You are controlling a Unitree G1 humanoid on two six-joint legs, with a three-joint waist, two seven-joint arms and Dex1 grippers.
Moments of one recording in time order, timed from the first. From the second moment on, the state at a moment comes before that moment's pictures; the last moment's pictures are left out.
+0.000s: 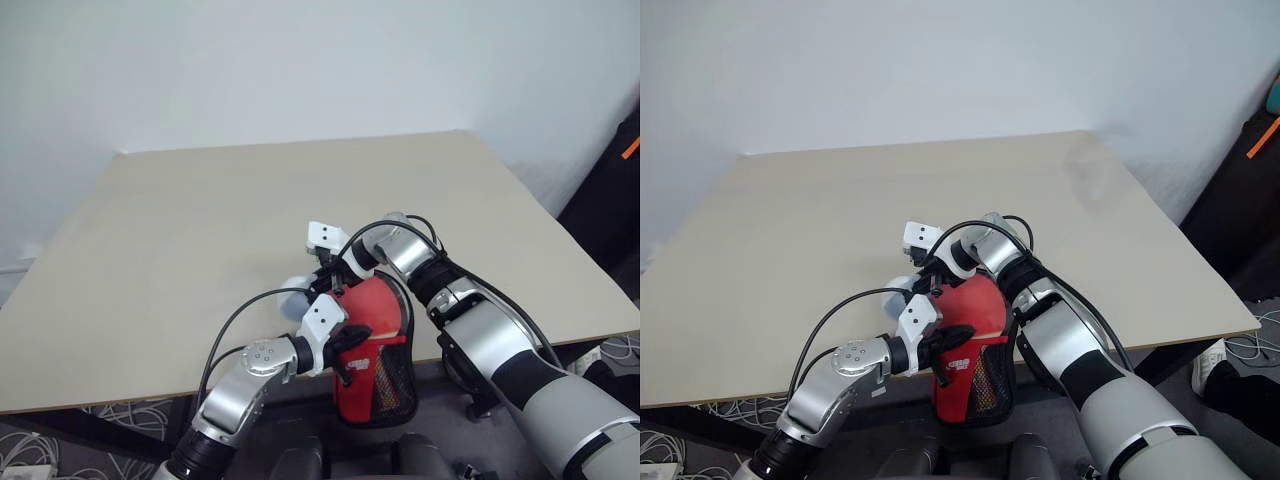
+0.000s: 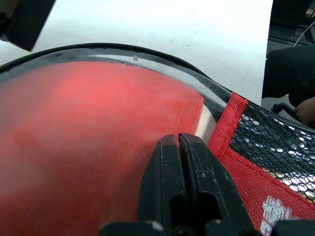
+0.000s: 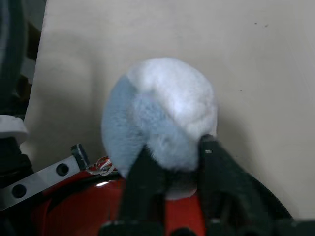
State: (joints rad) left arm -0.09 0.34 -0.35 -0.24 -0.25 0.49 -0.61; right arm -1.15 -0.01 0.38 1.04 -0.16 0.22 1.29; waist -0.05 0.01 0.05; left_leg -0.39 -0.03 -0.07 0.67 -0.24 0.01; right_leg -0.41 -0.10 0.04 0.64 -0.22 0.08
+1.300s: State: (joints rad) left arm -0.12 0.30 -0.32 -0.18 -0.17 0.47 -0.60; right arm -1.27 0.16 0.03 1.23 0.00 0.38 0.73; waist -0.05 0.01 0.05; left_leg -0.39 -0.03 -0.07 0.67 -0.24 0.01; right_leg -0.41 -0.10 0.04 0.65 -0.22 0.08
